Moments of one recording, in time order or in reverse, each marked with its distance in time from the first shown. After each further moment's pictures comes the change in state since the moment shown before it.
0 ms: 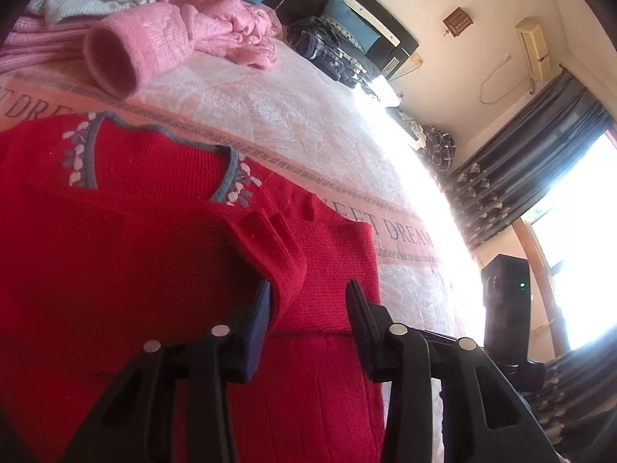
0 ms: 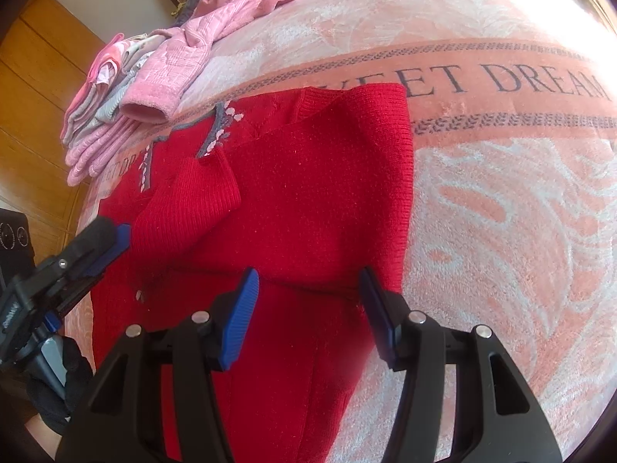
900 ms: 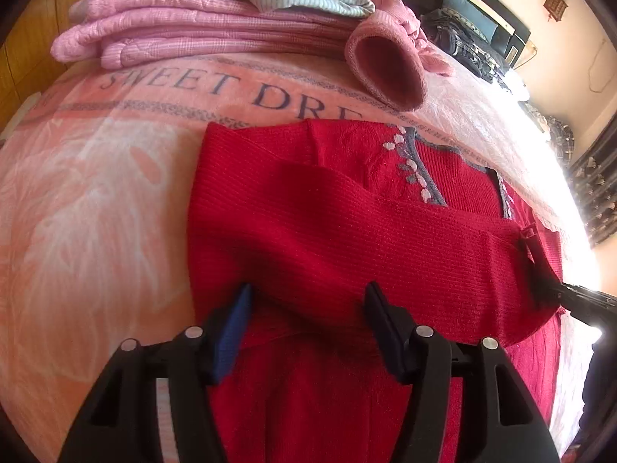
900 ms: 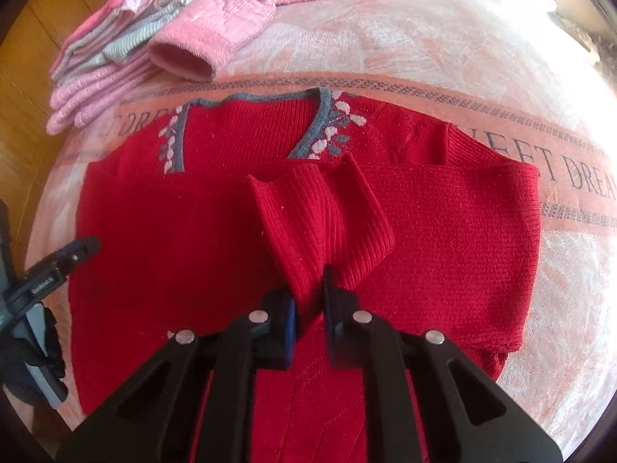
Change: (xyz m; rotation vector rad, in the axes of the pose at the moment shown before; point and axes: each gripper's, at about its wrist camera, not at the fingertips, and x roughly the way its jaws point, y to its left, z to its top) left arm -0.096 0.180 0.016 -0.029 0.087 0.548; right arm 0.043 0.118 0.032 -0.155 0.024 -0.118
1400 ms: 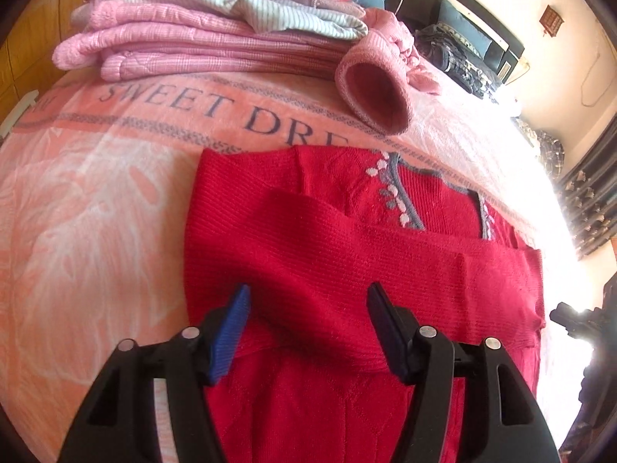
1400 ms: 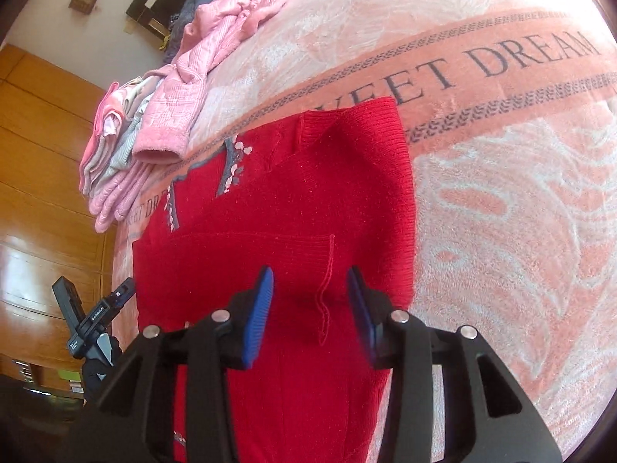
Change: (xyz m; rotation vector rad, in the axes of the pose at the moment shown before) left arm -0.025 -0.003 0.015 -0.038 -0.067 -0.053; right arm -0.040 -0.135 -0.035 0.325 -0.018 0.247
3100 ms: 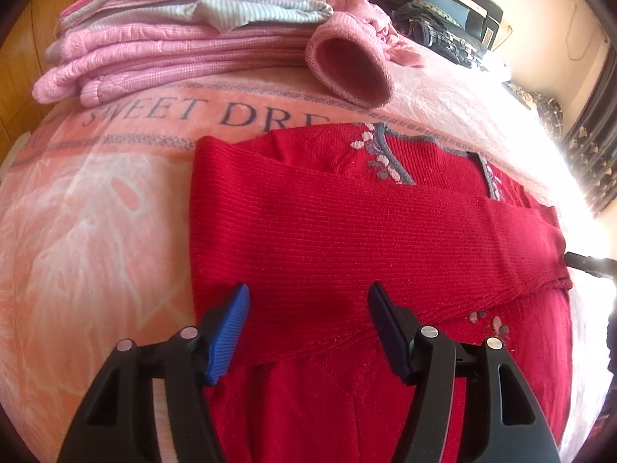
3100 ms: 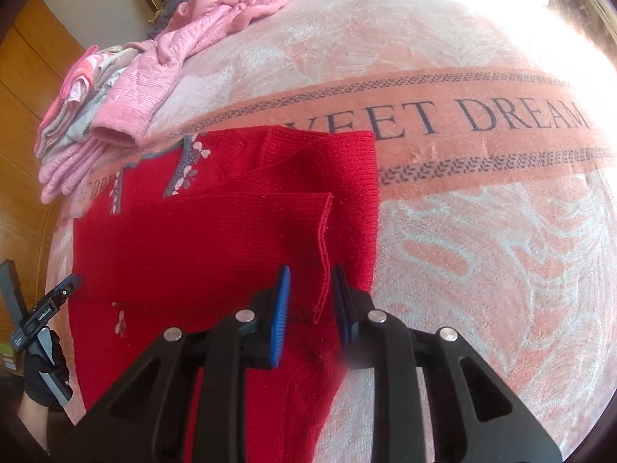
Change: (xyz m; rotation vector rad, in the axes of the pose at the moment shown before) left arm 0.007 -0.018 -0.019 0.116 0.028 0.030; right arm 0.007 0.009 0.010 -0.162 -0.053 -0.215
